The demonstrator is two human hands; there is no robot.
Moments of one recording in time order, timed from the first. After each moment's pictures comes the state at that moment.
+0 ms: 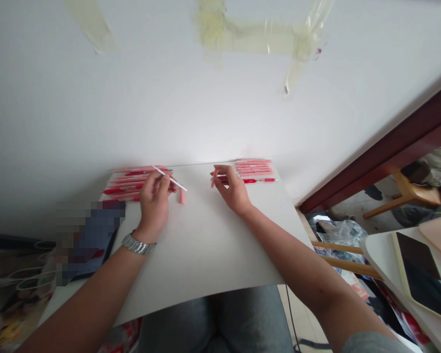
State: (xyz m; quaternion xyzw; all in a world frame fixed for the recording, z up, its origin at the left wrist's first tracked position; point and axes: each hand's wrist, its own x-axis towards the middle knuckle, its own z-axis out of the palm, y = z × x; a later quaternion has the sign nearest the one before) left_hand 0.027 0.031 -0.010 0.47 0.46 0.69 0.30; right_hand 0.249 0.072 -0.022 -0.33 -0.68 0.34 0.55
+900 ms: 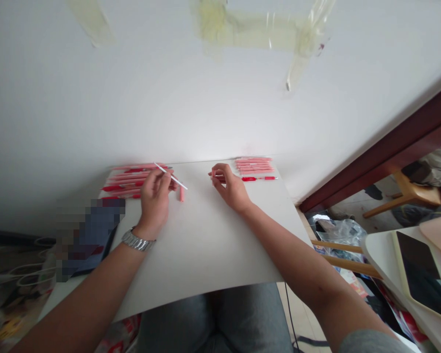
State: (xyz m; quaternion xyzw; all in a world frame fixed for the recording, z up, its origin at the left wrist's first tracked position) left_hand 0.027 0.029 -0.009 0.48 0.47 0.68 0.30; right_hand 0.253 0.075 -0.026 -0.34 -0.72 0.34 0.49
